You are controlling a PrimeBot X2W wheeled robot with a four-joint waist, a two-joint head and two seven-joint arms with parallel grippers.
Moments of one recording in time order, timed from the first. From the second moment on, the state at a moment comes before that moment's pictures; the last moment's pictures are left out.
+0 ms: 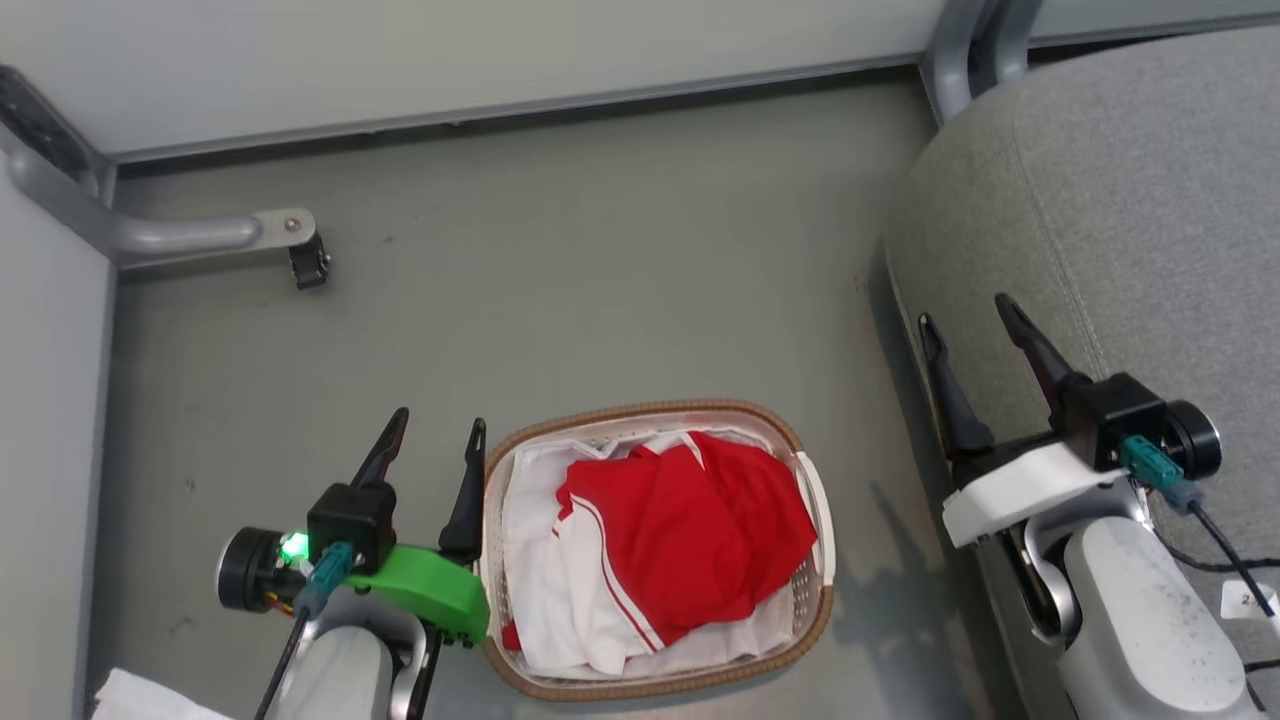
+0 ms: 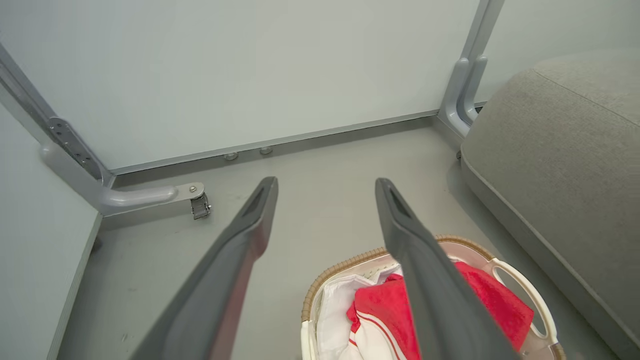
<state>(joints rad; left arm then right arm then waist) -0.22 0.05 -0.18 0.43 -0.09 -0.13 -0.26 -0.31 -0.13 0.12 0.28 0.15 0.13 -0.26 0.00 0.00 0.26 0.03</state>
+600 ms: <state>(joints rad) -0.45 0.05 -0.31 0.65 -0.10 -0.13 -0.26 -0.49 -0.09 0.20 0.12 0.16 0.13 -0.26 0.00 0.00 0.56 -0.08</state>
